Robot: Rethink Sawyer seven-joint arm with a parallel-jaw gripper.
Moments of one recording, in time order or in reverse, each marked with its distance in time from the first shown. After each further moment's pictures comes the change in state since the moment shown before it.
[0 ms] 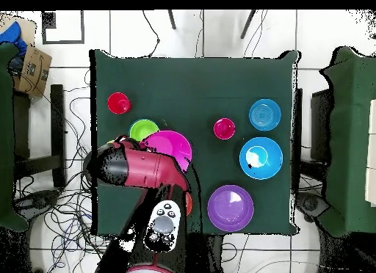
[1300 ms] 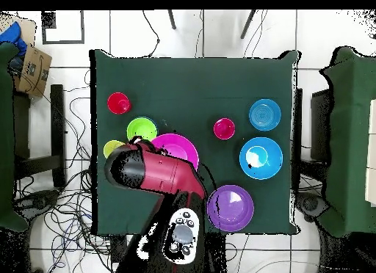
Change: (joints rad) arm -0.055 -0.037 -0.017 0.042 0.000 0.000 0.000
